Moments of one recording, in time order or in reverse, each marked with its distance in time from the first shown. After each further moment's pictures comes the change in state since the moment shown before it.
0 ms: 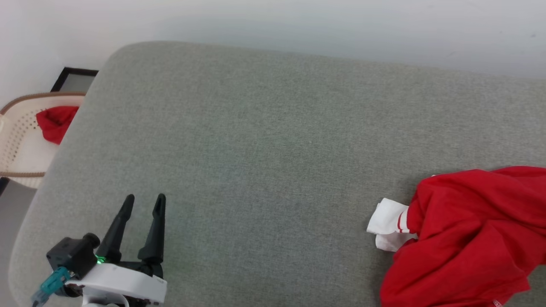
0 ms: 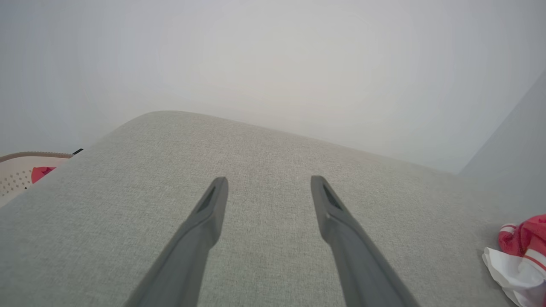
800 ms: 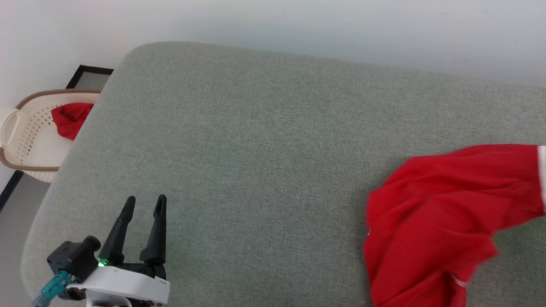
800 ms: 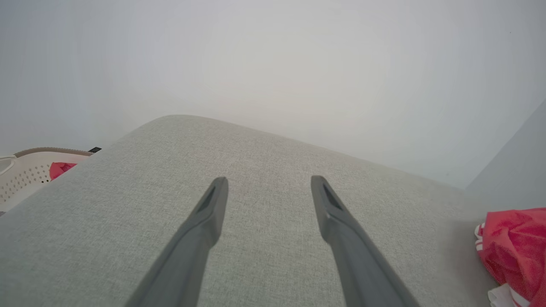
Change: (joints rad) left arm 0.015 -0.030 0.018 -0.013 0.002 0.000 0.000; right arm -0.012 0.025 0.231 -0.226 0.126 0.000 0.065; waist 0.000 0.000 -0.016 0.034
